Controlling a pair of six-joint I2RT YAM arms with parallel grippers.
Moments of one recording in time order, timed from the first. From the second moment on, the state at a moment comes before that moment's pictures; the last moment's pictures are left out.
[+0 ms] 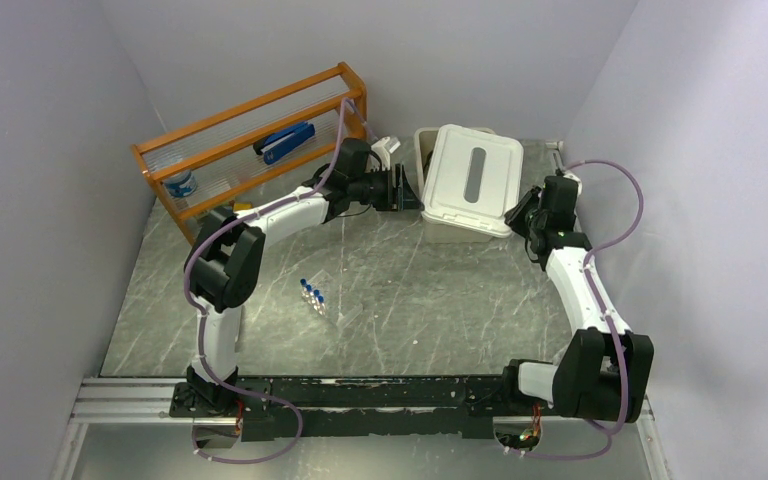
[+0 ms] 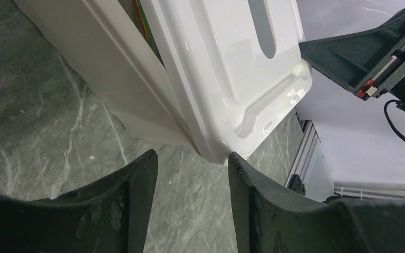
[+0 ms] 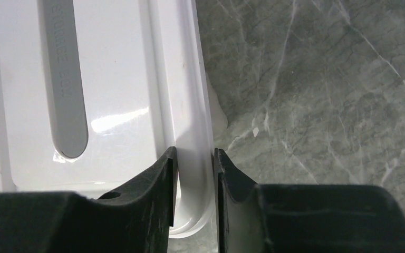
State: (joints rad) left arm -0.63 2.03 1.52 0.05 0.54 -0.59; right arm -0.09 1.24 0.86 -0.24 0.00 0.47
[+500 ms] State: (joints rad) left arm -0.63 2.03 1.52 0.03 0.54 -0.58; right arm -0.05 1.26 0.89 -0.25 0.07 0.36
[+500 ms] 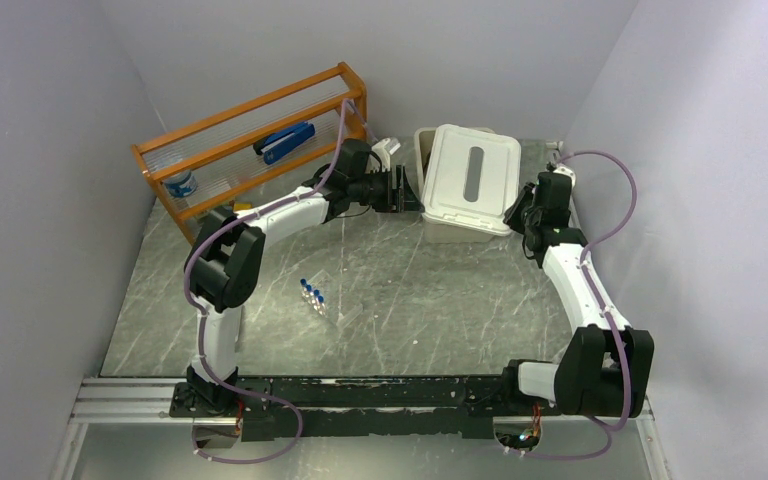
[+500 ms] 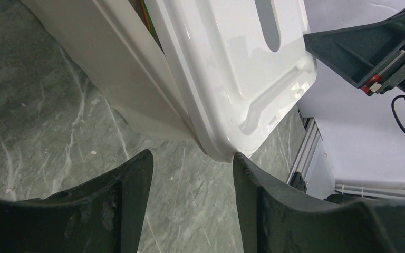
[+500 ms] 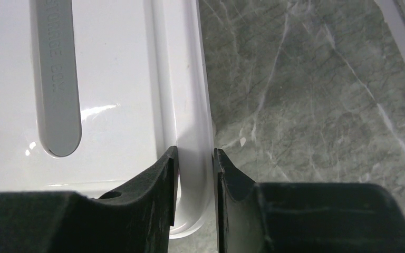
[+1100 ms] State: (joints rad) left arm -0.63 2.02 1.52 0.03 0.48 -0.60; right arm -0.05 1.32 0.91 -0.11 0.07 0.21
